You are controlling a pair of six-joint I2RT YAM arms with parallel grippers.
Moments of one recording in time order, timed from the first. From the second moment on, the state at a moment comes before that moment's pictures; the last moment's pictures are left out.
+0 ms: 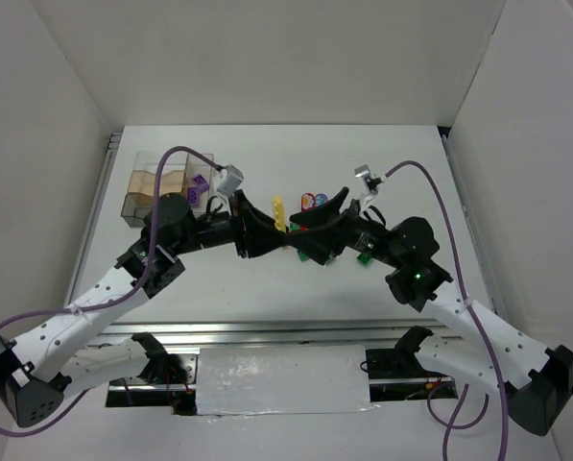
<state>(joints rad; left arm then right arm) -0.71 1.01 0.93 0.17 0.64 -0.58 0.70 0.87 0.72 0.51 -0.53 0.78</state>
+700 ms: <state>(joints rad) 0.25 1.65 1.29 -0.48 0.01 -0.81 0.58 0.71 0.69 -0.02 -0.03 0.71</state>
